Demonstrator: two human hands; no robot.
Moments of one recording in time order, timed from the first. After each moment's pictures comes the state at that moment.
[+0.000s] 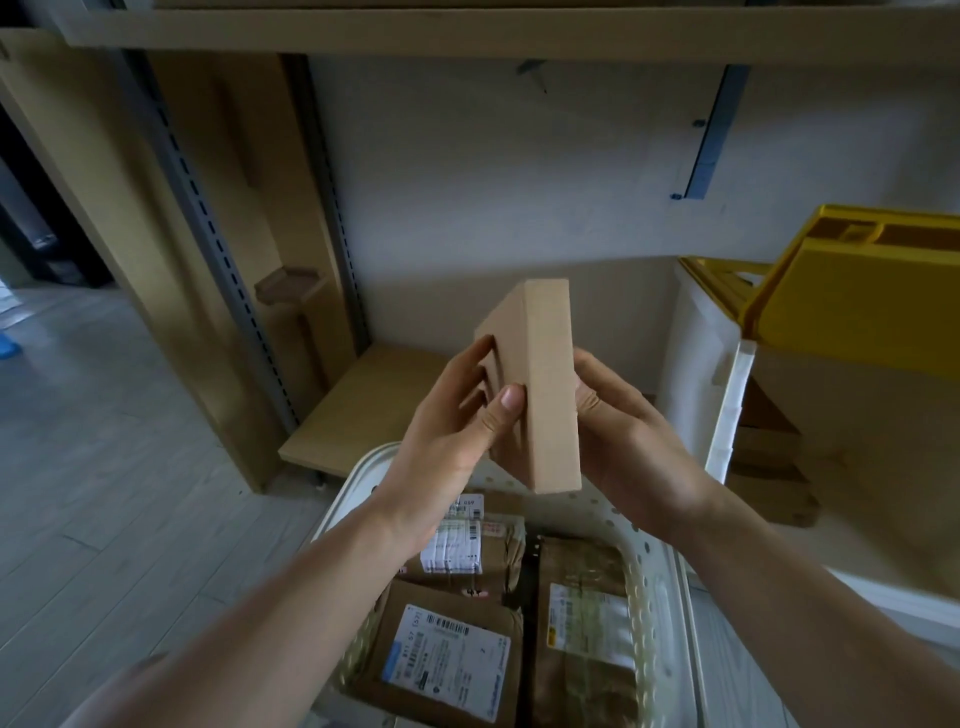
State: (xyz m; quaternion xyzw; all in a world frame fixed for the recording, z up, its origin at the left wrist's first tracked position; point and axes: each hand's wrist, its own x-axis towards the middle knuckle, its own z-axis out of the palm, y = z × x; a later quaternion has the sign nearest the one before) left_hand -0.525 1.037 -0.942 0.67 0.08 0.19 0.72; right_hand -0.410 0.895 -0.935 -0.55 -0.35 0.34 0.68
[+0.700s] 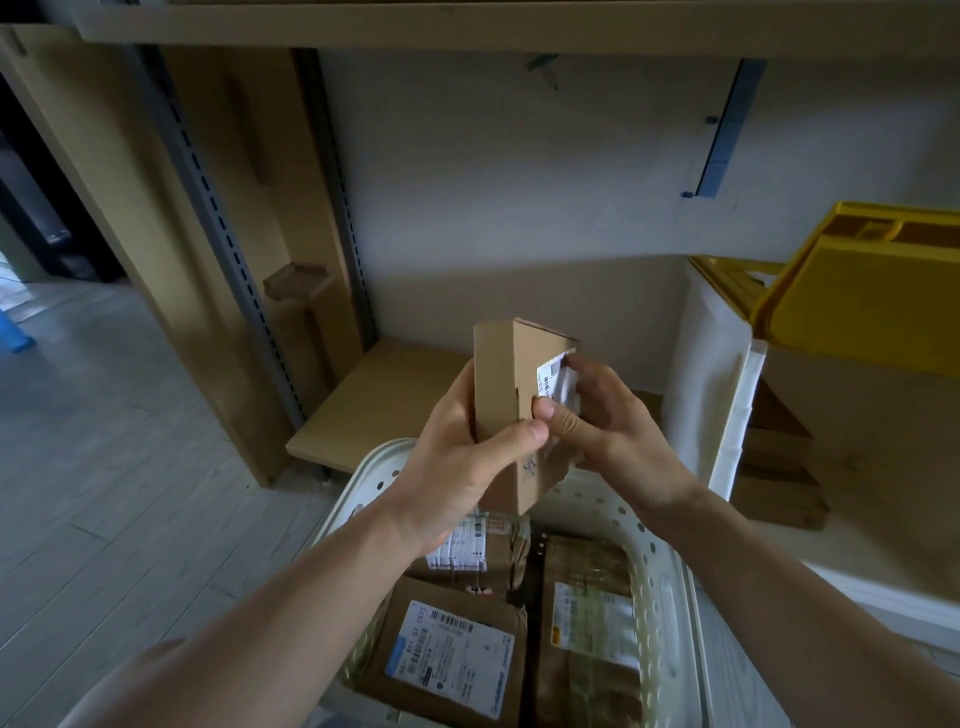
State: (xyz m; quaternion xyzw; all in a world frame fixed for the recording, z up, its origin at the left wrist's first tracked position) left_hand -0.526 1.034 -0.943 0.67 0.05 0.17 0.72; right_hand -0.406 0.902 -0.950 -0.70 -0.32 0.23 0.60
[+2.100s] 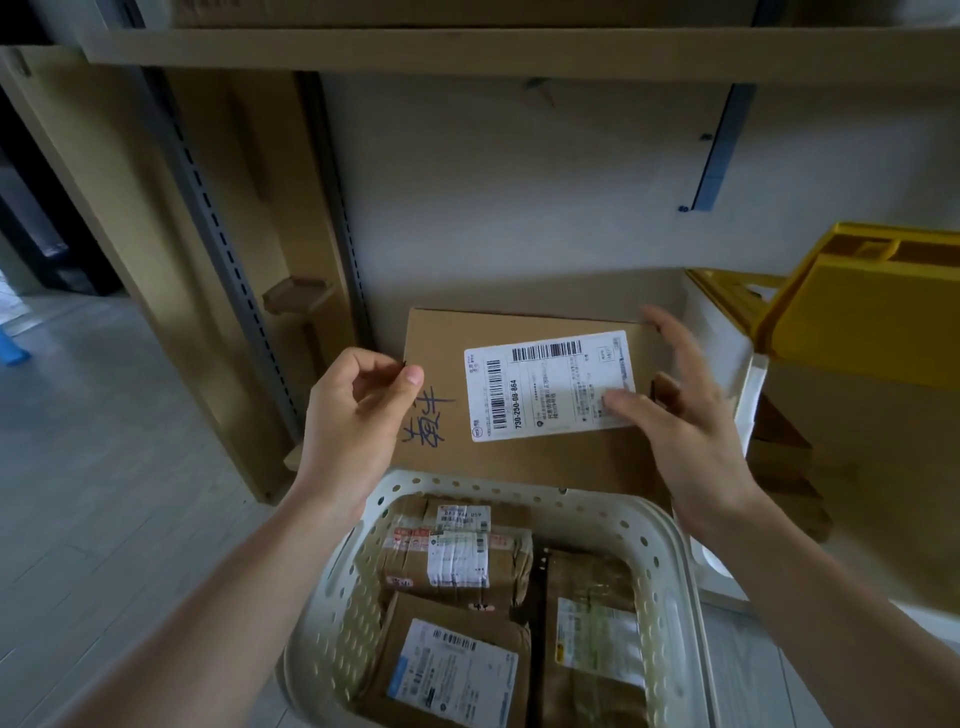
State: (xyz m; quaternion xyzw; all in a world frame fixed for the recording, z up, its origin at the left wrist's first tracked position) left_hand -0.544 1.088 -0.927 0.71 0.28 0.37 0.53; right_hand -0.407 0.882 -0.922 -0.66 -0.26 0.12 0.70
